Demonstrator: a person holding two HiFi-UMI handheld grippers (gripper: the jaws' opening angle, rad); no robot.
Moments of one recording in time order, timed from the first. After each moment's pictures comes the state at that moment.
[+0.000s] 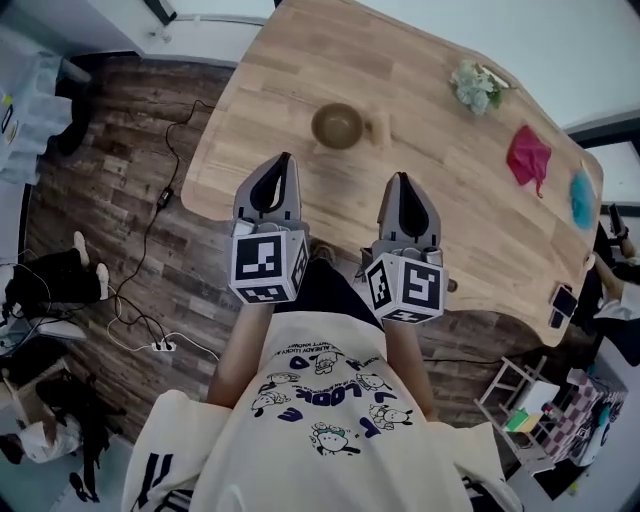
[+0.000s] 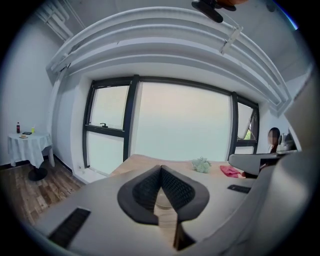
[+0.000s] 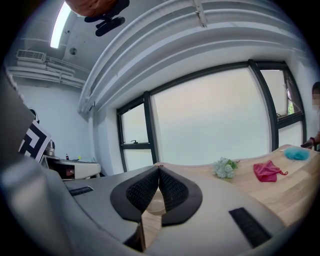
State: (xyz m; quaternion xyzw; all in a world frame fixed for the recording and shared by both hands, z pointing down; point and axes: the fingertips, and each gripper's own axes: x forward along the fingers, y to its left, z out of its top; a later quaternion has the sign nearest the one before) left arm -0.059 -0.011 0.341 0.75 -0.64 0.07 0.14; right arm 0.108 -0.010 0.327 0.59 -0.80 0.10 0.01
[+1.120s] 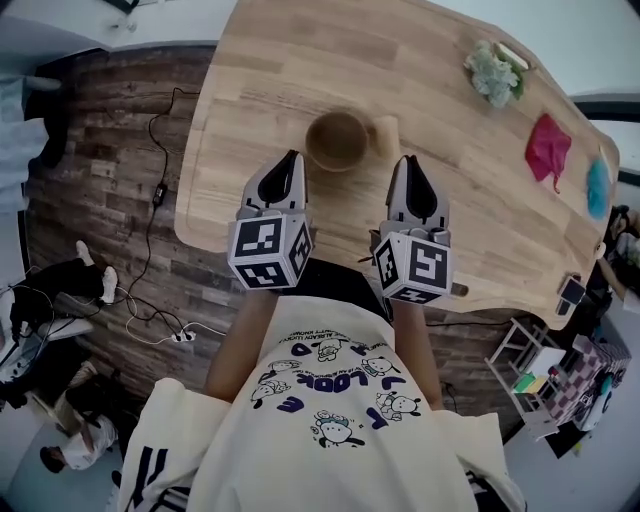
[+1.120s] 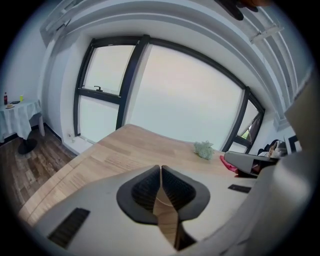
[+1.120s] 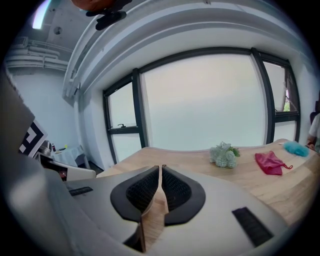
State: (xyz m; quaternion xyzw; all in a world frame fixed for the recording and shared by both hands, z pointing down) left arm -0.058 -0.103 0.442 0.75 -0.58 0.13 0.30; right arm 0.111 -0.110 0.404 0.62 -0.76 0.16 0.09
